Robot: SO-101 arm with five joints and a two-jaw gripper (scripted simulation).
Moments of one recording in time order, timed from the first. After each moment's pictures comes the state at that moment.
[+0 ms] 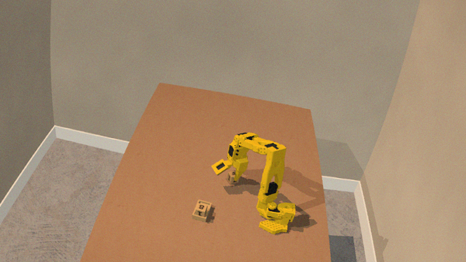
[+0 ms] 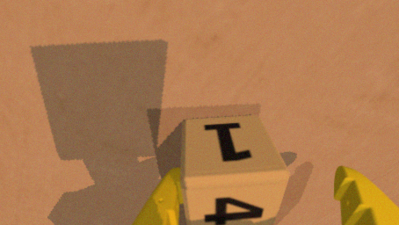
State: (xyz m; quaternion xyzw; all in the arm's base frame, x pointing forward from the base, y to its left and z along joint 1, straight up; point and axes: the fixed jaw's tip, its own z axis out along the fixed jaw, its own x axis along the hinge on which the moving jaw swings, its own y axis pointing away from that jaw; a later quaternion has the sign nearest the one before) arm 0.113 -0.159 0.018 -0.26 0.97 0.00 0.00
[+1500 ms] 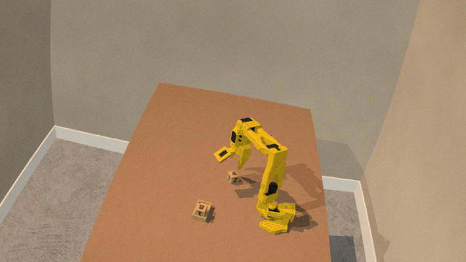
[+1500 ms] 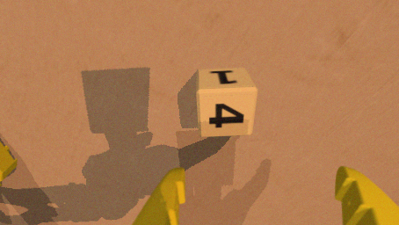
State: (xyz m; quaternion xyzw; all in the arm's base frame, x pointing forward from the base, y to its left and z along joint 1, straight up) arm 0.111 -0.155 0.069 -0.26 0.97 0.02 -0.01
